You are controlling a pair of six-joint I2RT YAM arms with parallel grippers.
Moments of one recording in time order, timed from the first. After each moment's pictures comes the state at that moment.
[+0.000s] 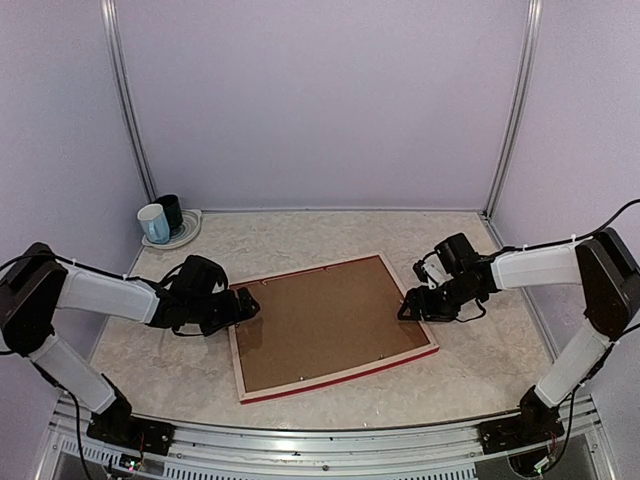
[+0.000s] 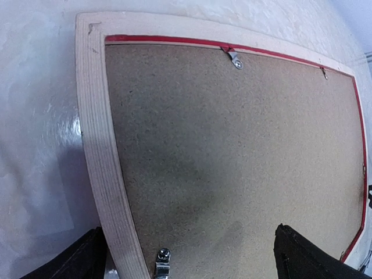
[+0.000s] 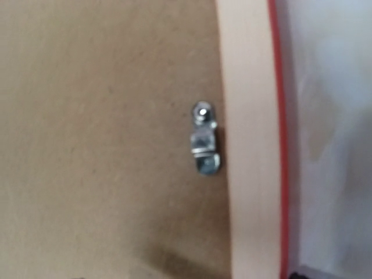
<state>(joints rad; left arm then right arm) -0.60 1.51 0.60 0.07 -0.01 -0.83 0.45 1.63 0.85 -0.29 -0.31 0.36</state>
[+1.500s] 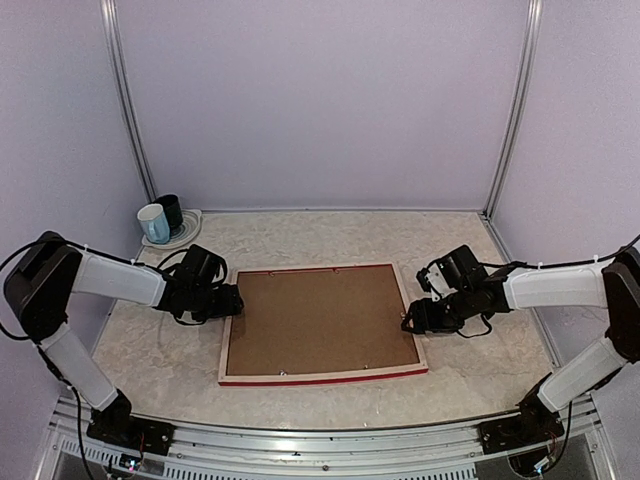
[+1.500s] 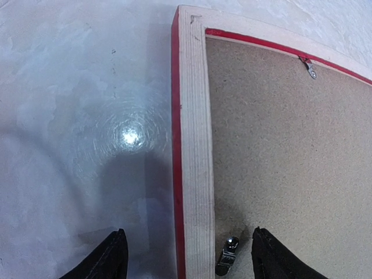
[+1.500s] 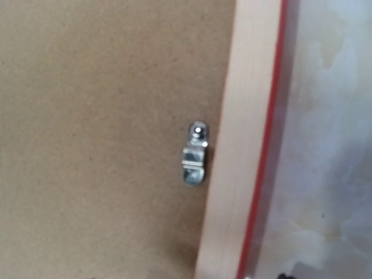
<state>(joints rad) -0.50 1.63 0.73 -0.04 -0.11 -0.60 0.56 1.44 0.70 -0.26 -0.20 0.44</state>
